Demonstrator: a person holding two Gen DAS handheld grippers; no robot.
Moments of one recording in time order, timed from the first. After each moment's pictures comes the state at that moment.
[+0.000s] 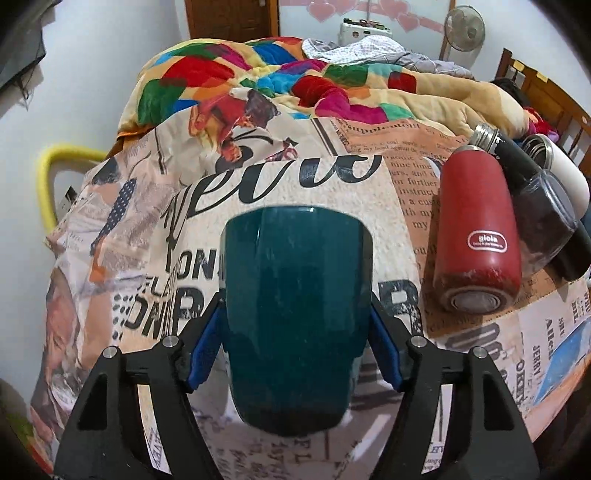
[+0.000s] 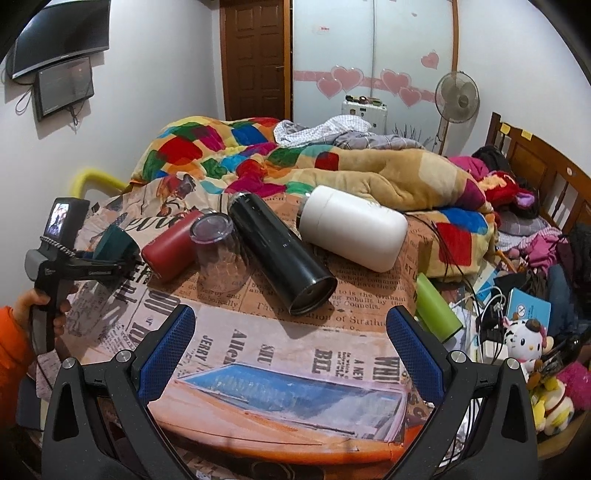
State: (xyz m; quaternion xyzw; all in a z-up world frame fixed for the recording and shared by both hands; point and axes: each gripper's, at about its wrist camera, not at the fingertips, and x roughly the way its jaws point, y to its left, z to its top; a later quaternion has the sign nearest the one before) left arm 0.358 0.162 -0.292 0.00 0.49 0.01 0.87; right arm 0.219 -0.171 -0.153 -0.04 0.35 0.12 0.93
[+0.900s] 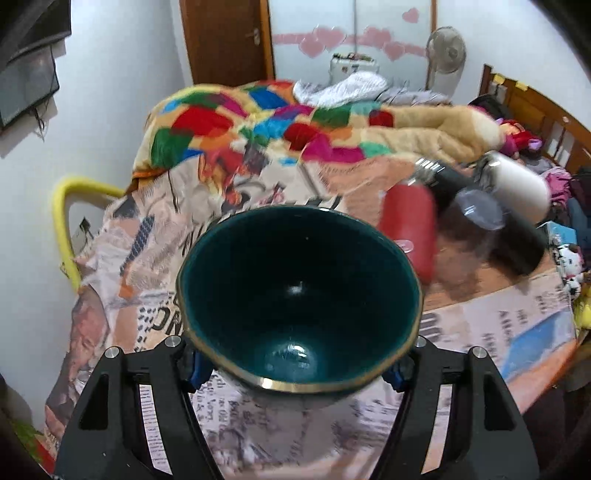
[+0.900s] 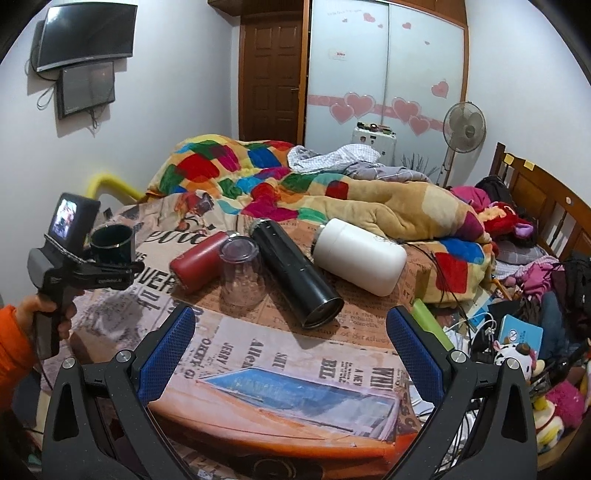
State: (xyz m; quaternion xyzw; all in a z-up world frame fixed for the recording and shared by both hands) left arm 0.294 0.131 -0.223 0.03 0.41 0.00 0.91; right arm 0.188 -0.163 -0.129 -0.06 0.31 0.14 0.94
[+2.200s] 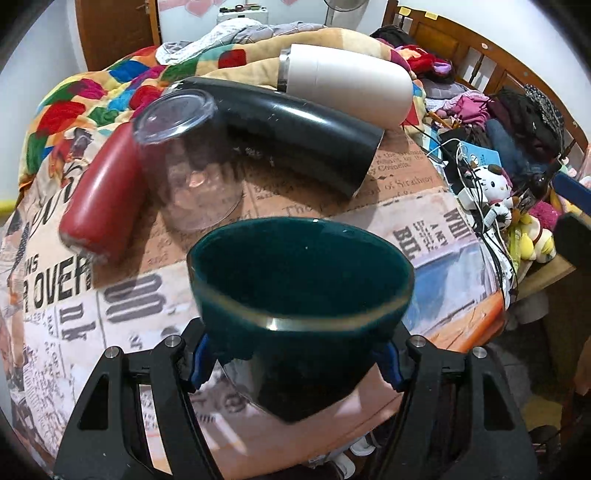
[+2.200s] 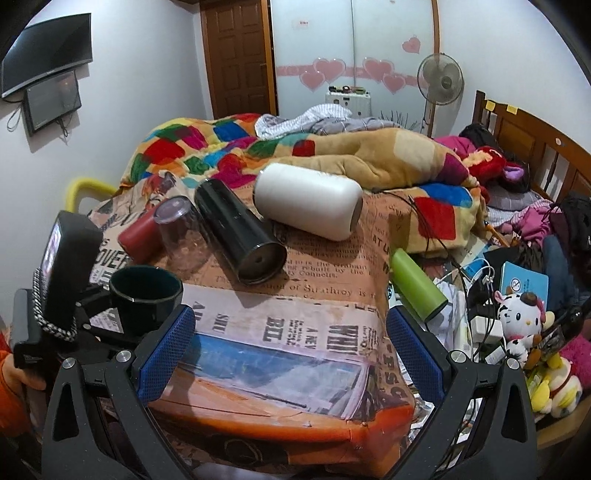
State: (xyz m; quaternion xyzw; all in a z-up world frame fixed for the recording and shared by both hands) left arm 0.288 -0.061 -0.274 0.05 0.51 -0.17 0.84; right arm 0.215 -0.235 -0.182 -0.02 0.37 0.11 0.92
